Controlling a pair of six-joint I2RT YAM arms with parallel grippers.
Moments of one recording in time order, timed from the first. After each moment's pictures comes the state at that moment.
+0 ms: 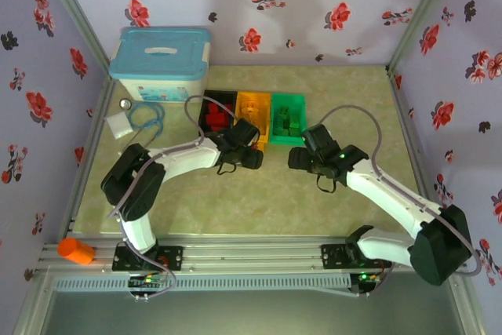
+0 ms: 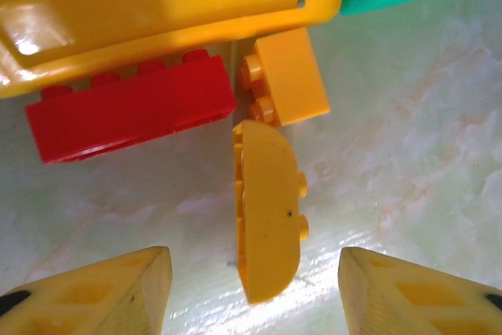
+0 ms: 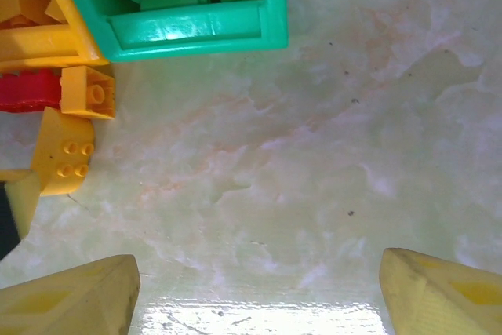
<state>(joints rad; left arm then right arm) -0.84 1.81 1.18 -0.42 -0.05 -0.45 0.60 1.16 0.83 -0.69 0.15 0.67</state>
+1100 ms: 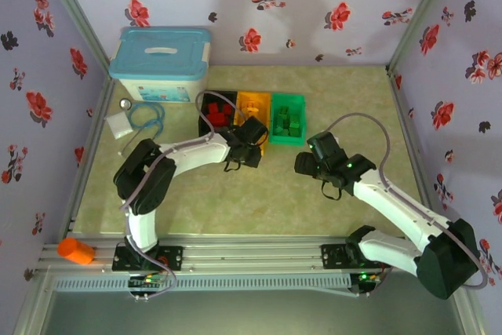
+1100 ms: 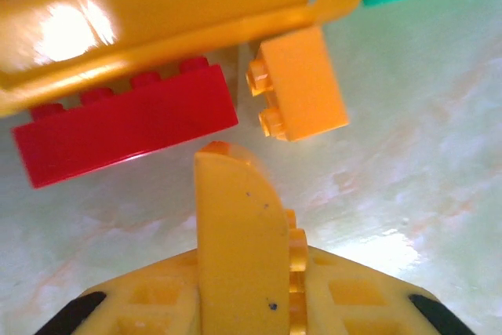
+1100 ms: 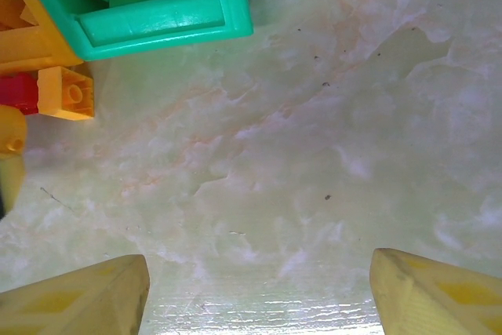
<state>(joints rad) -0.86 1.87 1.29 -0.54 -0.12 -0.43 0.59 1.07 0.75 -0.68 0.15 0.71</state>
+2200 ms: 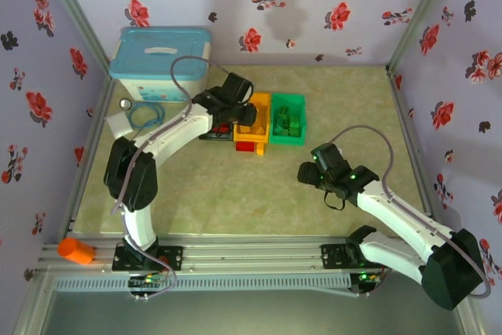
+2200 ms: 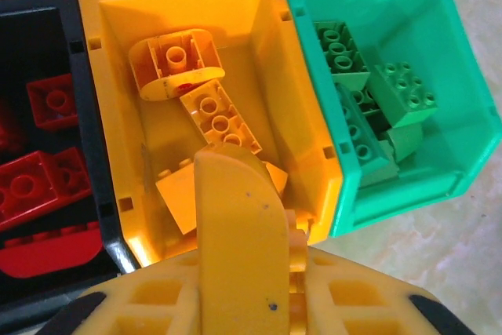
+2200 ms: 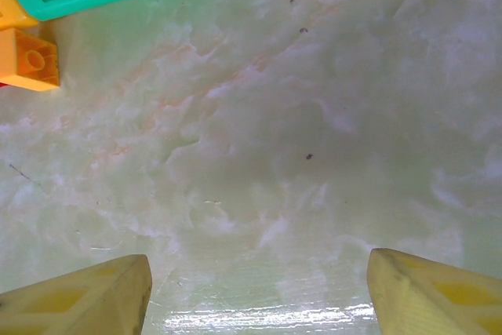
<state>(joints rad) -0.68 1.87 1.62 -0.63 -0.05 -0.35 0.58 0.98 0.61 -0.65 0.12 0.76</state>
